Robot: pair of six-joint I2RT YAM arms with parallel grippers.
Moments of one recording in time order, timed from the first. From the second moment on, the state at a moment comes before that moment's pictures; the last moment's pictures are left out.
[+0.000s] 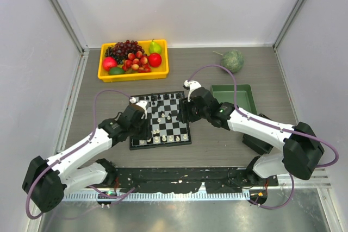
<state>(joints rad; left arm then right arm) -0.68 1.01 0.62 -0.56 0.00 -0.52 0.83 1.37 0.92 -0.24 0.02 0.42</state>
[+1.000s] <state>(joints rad) -0.73 1.03 0.64 -0.57 -0.09 -0.52 0.83 1.37 0.91 -0.24 0.02 0.42</state>
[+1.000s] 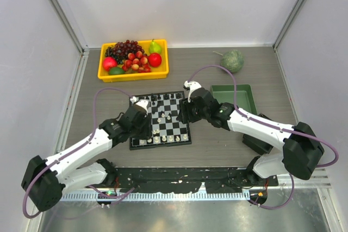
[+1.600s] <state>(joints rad) -0.64 0.94 0.73 -0.61 -0.28 -0.48 0.83 1.37 0.90 -0.24 0.02 0.42</state>
